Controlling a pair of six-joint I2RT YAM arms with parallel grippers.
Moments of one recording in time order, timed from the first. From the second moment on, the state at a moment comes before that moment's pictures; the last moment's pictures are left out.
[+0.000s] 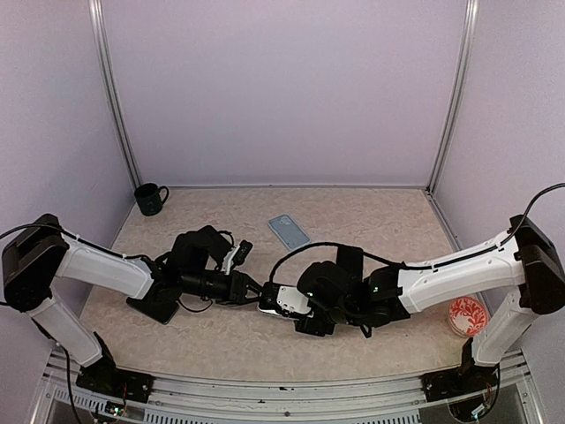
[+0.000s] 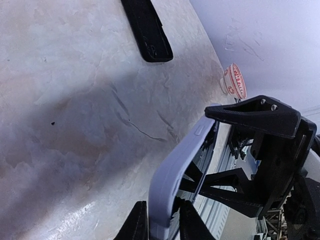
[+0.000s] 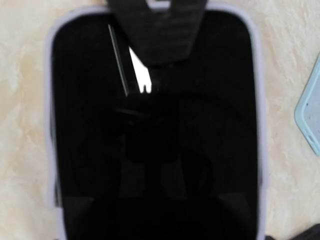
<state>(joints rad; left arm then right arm) -0.80 1.57 0.62 0.40 0.54 -0.71 1.24 1.63 0.96 -0.19 0.39 -0.33</state>
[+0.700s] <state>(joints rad) -0.78 1.58 0.63 0.38 0.50 -0.70 1.22 1.66 0.99 -0.23 0.40 -0.30</state>
